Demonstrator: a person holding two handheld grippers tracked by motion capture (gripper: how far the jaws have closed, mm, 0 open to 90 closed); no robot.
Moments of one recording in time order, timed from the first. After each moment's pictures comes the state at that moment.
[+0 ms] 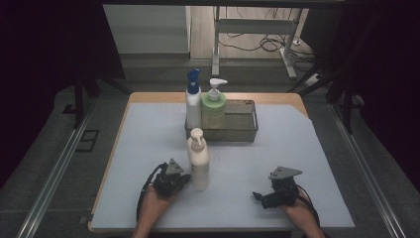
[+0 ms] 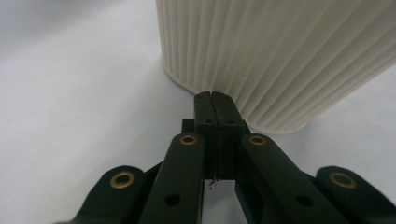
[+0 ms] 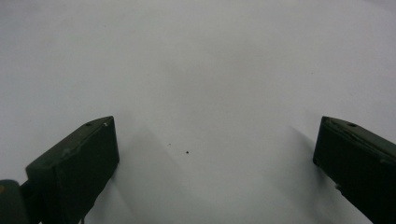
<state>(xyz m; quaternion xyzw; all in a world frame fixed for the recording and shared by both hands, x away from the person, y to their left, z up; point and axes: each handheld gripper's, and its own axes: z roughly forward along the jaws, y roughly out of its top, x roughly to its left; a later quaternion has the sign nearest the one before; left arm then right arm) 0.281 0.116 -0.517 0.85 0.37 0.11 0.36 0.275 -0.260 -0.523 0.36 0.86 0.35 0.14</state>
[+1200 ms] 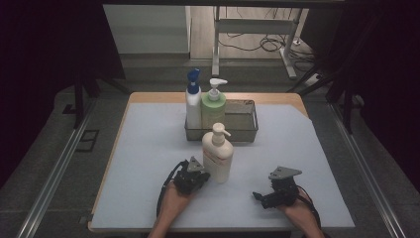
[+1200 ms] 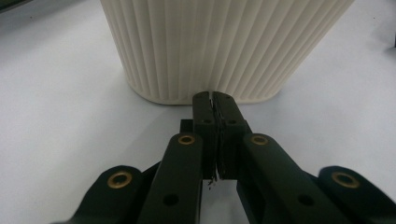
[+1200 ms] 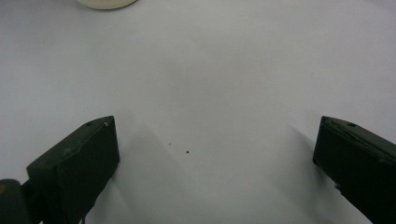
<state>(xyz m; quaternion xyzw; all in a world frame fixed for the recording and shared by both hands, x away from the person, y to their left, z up) 0.293 0.066 -0.518 0.85 0.35 0.09 0.38 0.275 -0.259 -0.522 0.36 0.86 0.34 0.15</state>
